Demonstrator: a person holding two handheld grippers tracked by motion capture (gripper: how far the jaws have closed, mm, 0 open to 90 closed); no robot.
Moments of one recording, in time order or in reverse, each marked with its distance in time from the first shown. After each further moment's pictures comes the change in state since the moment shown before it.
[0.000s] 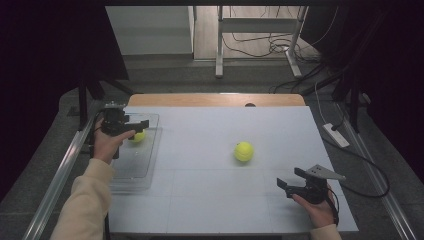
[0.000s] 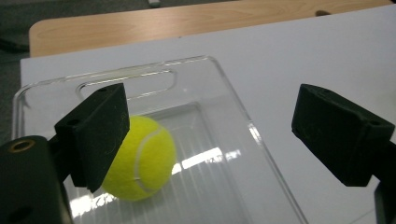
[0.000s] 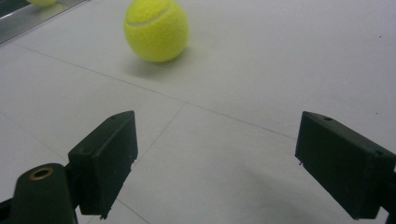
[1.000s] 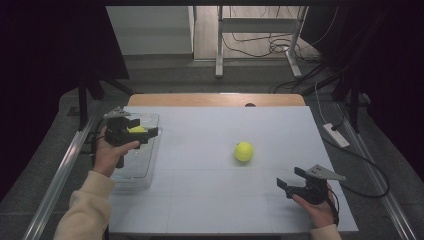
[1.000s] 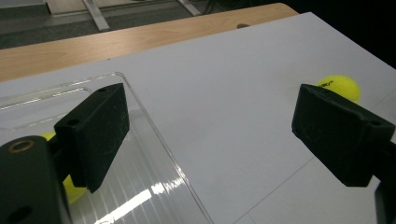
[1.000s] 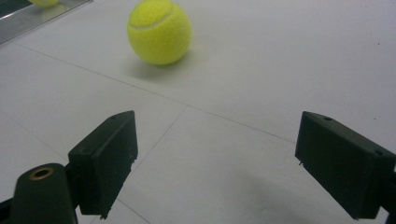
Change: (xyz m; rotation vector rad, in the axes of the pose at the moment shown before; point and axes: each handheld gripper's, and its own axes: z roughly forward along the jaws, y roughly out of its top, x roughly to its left) left arm -0.044 -0.011 -0.029 -0.074 -0.162 0.092; right arm 0.003 0.001 -0.002 -0.010 -0.001 -0.015
